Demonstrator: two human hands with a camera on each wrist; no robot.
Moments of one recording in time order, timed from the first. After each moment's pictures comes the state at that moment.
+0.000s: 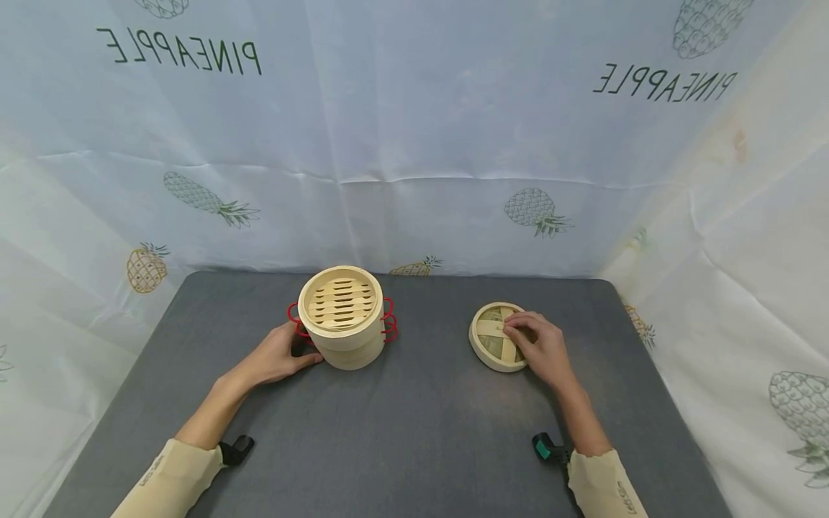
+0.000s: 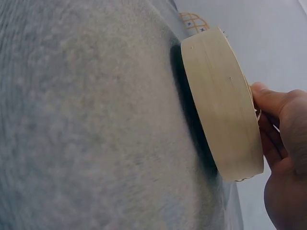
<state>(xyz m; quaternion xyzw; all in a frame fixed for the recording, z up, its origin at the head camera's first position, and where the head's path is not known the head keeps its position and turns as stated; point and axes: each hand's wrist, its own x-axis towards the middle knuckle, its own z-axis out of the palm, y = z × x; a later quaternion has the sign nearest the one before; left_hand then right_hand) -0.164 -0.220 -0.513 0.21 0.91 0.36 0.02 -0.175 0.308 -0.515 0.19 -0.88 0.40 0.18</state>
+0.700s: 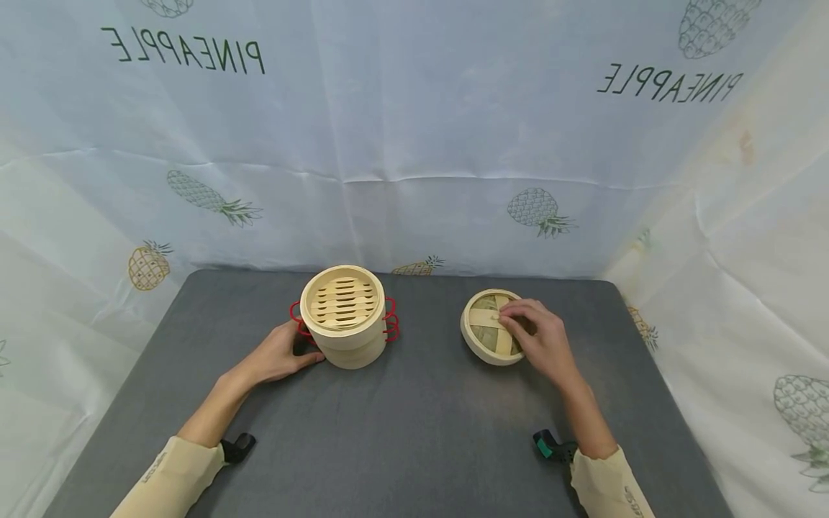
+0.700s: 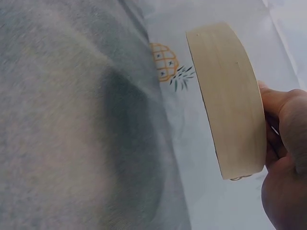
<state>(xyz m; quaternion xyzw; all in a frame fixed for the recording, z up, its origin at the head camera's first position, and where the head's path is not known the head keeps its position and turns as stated) -0.165 -0.220 -0.513 0.20 0.91 0.36 0.02 -0.174 0.289 -0.471 0.25 -0.85 0.41 0.21</state>
